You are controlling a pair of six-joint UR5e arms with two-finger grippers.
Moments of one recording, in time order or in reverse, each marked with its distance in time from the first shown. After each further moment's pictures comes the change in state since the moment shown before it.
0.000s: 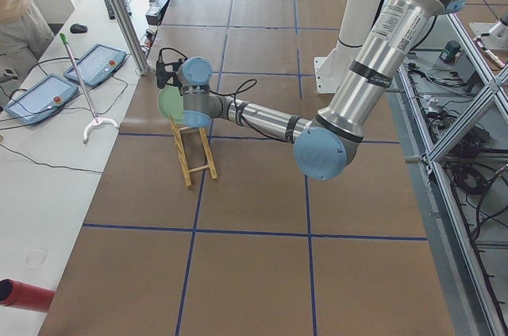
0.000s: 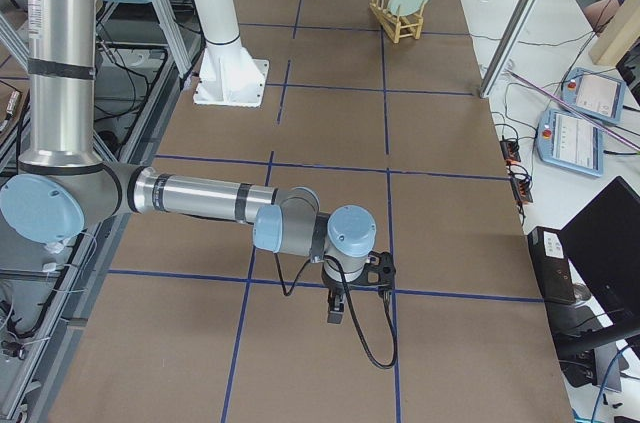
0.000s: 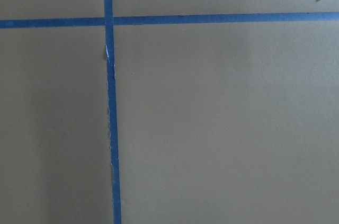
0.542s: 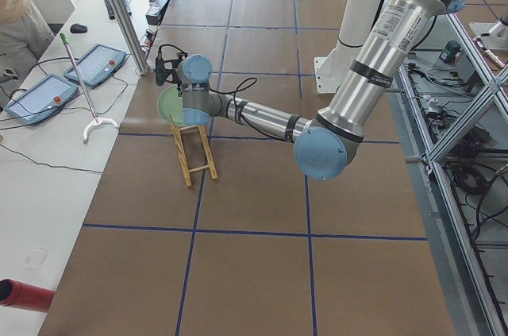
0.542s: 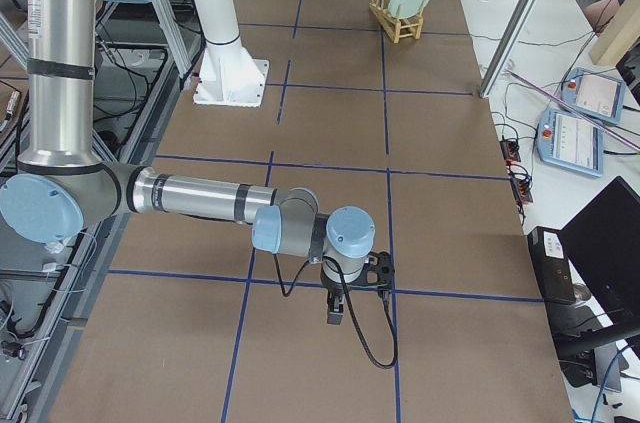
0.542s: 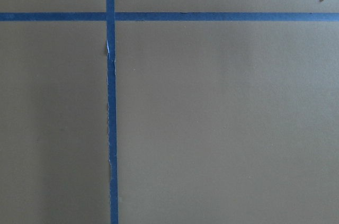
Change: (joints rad) left arm -0.026 0.002 -0.034 0.000 -0.001 0.004; right arm 0.000 -0.005 0.000 0.000 -0.002 -0.024
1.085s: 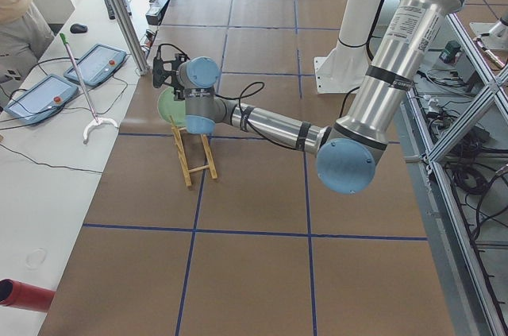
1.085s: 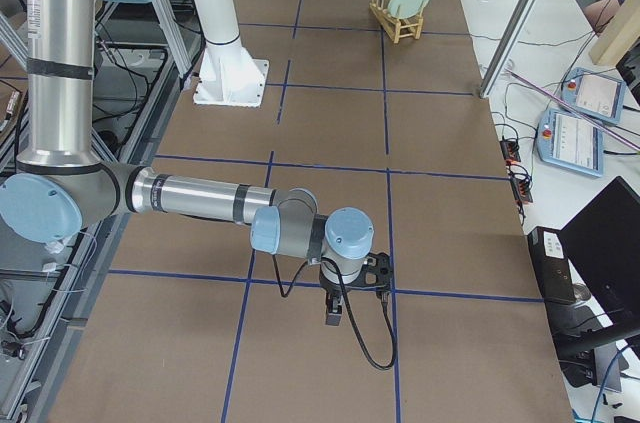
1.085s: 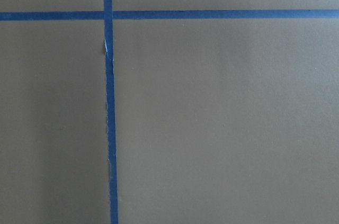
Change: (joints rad) left arm -0.091 0.155 -0.104 0.005 -0.024 0.139; right arm 0.000 -0.001 0.000 0.000 0.000 0.007
